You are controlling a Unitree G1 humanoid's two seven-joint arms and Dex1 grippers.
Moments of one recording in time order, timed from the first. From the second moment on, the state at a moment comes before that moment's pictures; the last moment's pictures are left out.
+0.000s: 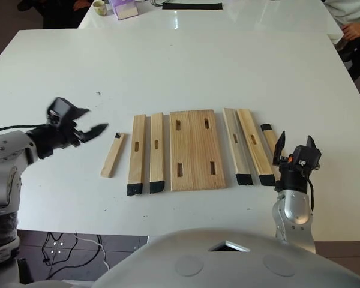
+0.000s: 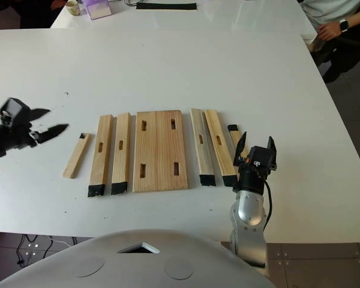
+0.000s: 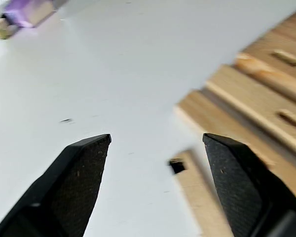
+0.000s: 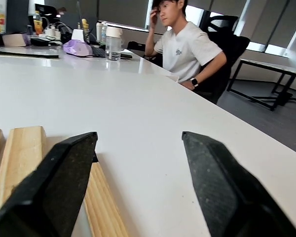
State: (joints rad) left arm 0.18 0.90 0.31 -0.37 -0.44 0.68 -0.88; right arm 0.56 0.09 0.03 -0.45 -0.17 -0.03 -0.20
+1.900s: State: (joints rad) left arm 0.12 0.50 0.33 -0.12 -0.38 0.65 -0.36; right arm 0.38 -0.09 -0.12 -0.60 -0.06 0.20 0.03
